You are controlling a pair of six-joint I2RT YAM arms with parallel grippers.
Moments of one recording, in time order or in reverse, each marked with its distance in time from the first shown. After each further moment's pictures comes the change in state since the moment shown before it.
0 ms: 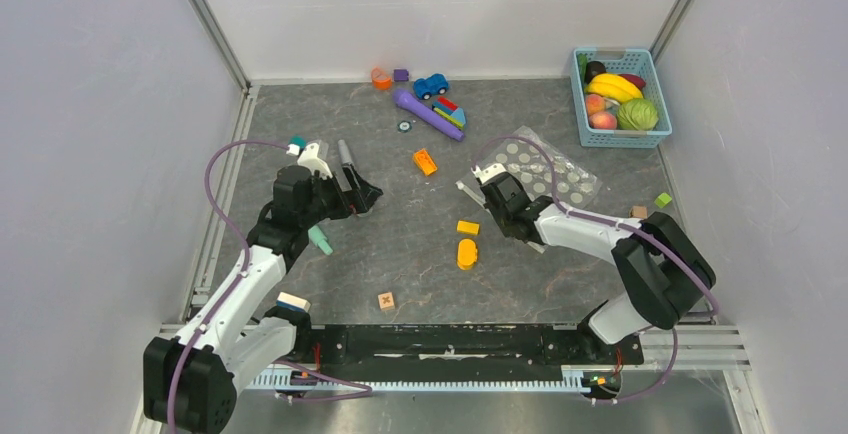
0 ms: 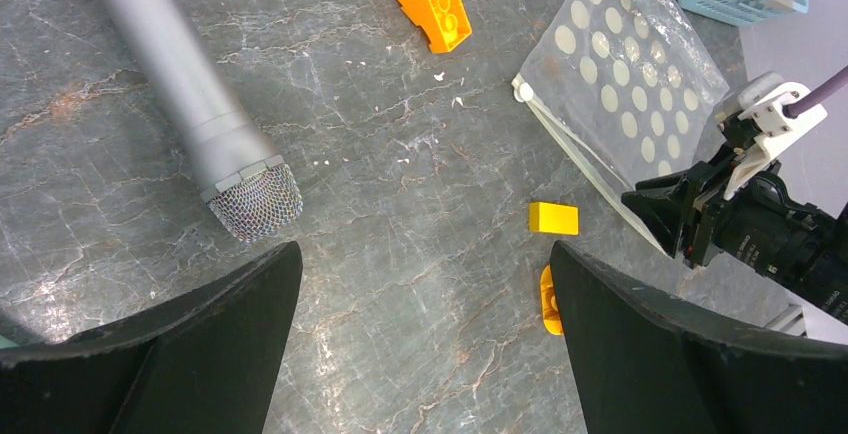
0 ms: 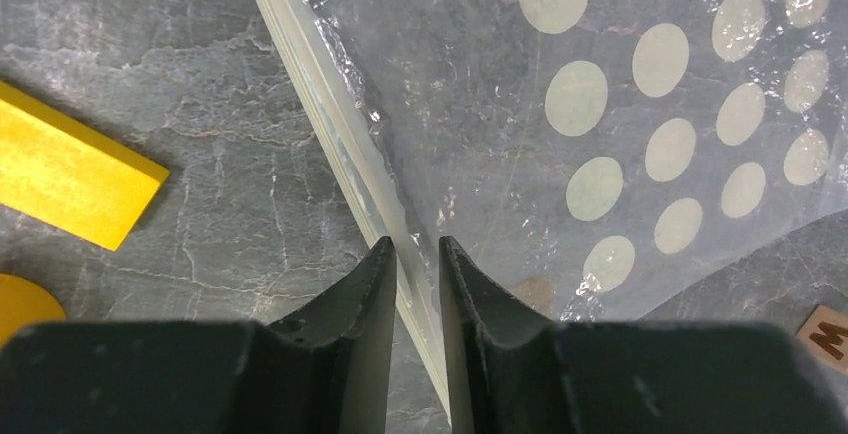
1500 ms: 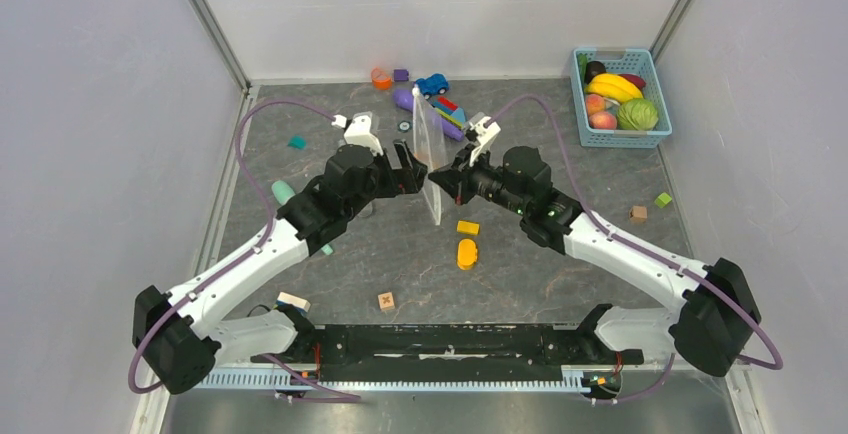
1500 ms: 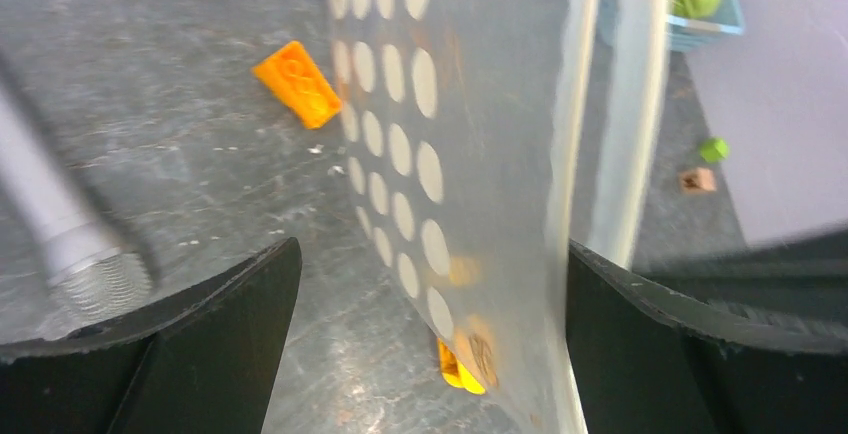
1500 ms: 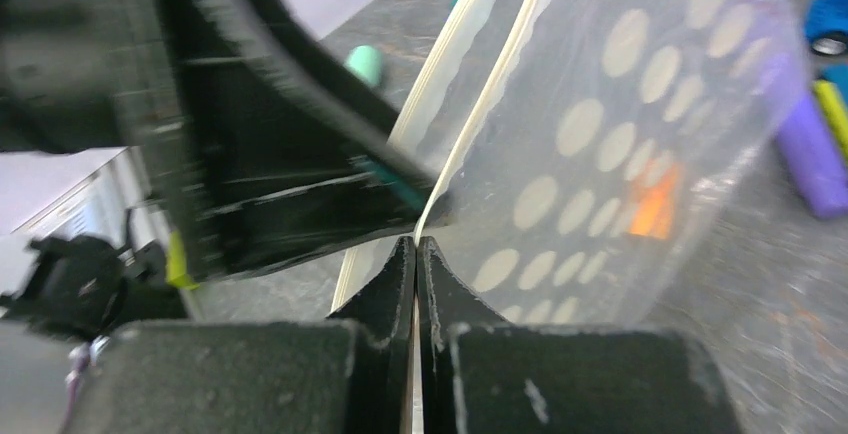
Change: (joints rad) left arm -0.466 0.187 0.351 -0.069 -0.431 -0.085; right arm 0.095 -0.285 0.110 0.489 -0.568 0.220
